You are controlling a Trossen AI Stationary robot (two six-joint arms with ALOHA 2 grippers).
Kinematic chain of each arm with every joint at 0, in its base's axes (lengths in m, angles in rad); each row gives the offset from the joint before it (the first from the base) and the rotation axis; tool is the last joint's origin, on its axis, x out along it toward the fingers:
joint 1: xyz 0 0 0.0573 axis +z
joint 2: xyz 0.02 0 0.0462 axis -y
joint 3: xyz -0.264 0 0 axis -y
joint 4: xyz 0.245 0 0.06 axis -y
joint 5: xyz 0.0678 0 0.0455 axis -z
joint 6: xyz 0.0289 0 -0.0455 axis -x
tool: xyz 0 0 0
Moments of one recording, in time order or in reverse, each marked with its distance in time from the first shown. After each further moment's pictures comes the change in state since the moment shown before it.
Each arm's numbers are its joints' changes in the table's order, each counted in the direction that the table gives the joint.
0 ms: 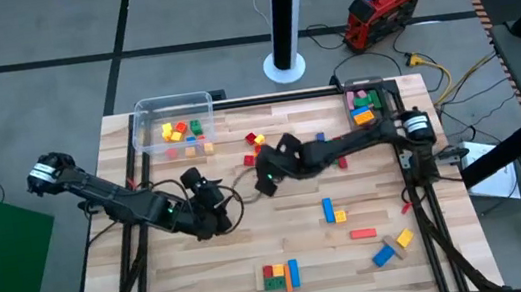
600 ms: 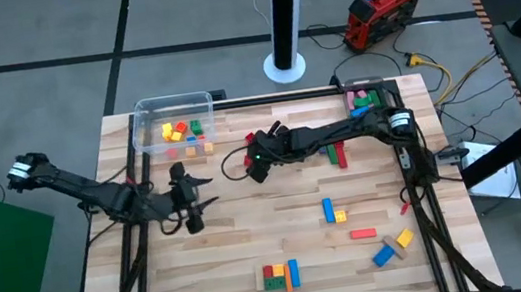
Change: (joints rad) left arm 0.032 0.456 -0.362 0.361 0.155 -0.363; right arm -0.146 -0.116 0.102 -0.019 -0.124 -0.067
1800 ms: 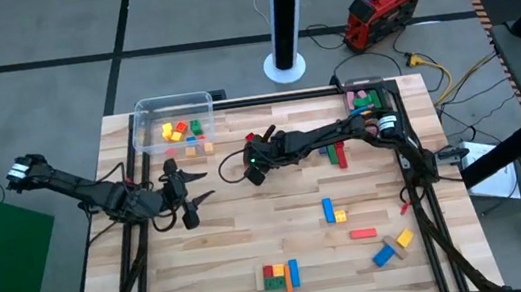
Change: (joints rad) left arm 0.000 0.121 -0.057 0.059 -0.052 -0.027; right arm -0.006 -0.107 0.054 -0.009 -0.032 -0.033
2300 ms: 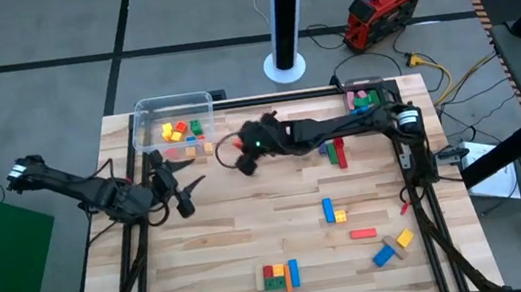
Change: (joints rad) left arm 0.000 0.076 0.053 -0.092 -0.172 -0.058; right arm -0.005 0.162 0.003 0.184 -0.004 0.243
